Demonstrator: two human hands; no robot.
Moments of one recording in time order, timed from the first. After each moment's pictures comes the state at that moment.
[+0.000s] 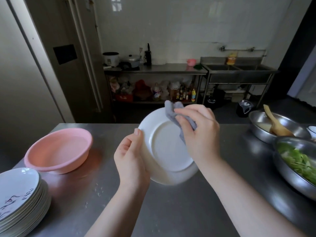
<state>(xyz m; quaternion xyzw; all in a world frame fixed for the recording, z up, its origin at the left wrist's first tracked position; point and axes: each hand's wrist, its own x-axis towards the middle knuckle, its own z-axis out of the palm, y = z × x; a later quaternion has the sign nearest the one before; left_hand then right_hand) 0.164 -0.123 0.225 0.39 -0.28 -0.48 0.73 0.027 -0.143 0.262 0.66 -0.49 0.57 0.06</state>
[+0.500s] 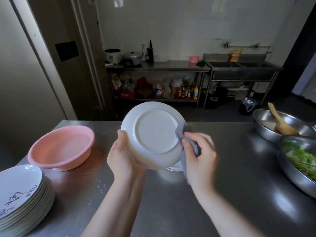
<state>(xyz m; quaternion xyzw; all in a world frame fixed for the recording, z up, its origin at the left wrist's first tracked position) 0.182 -0.140 0.222 0.39 -0.10 -0.53 0.75 0.037 -0.128 0.190 0.54 -0.52 0.66 -0.04</state>
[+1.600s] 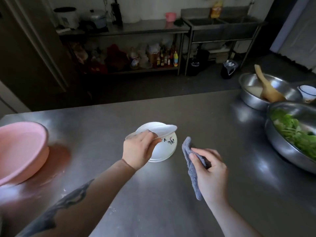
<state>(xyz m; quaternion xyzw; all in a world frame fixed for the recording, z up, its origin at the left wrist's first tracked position) 0.123 -0.282 0.072 0.36 -0.82 0.08 0.43 -0.053 -0.153 0.080 0.44 -0.66 0.60 -0.14</state>
